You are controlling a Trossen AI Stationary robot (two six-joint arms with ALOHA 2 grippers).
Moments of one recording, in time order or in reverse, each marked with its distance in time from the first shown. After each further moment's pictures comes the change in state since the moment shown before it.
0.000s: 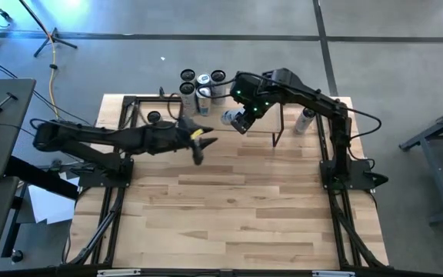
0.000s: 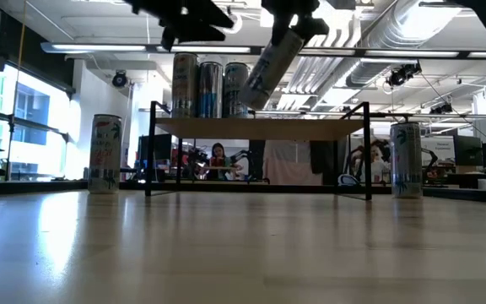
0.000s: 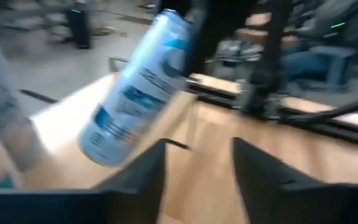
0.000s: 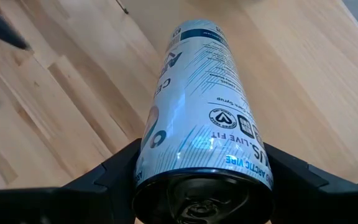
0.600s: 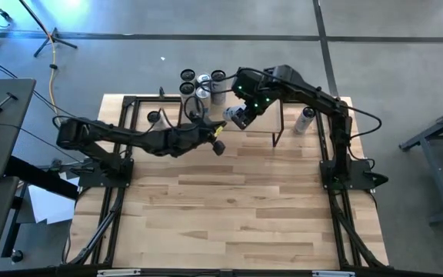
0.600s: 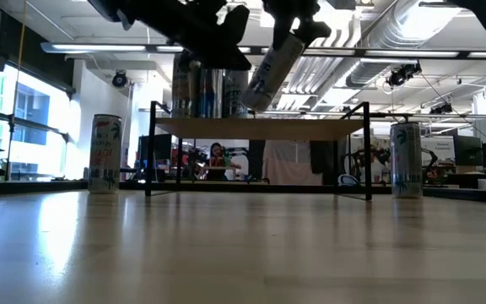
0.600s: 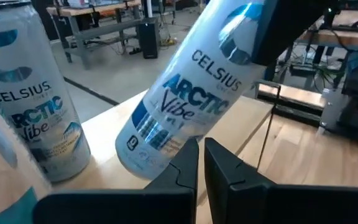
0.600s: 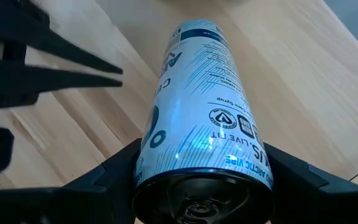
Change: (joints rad) left arm 0.042 0.281 0.052 0.244 -0.252 0.055; right arm -0.034 0.000 0.000 0.001 0.000 0.015
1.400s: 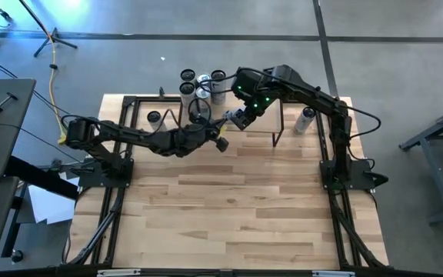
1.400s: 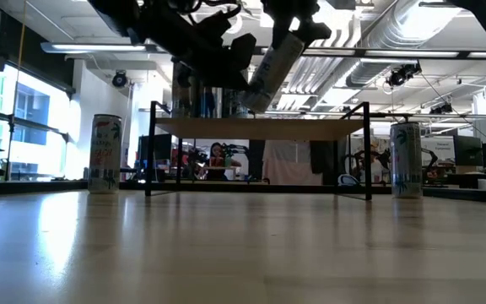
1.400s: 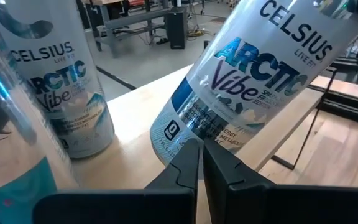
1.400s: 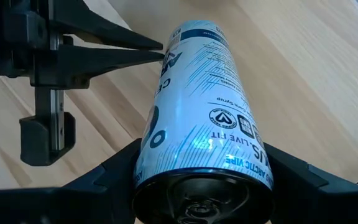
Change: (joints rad) left arm 0.024 0.087 0.001 0.025 -0.093 -0.043; right arm 0.000 0.005 -0.002 -0.002 -0.053 0.025
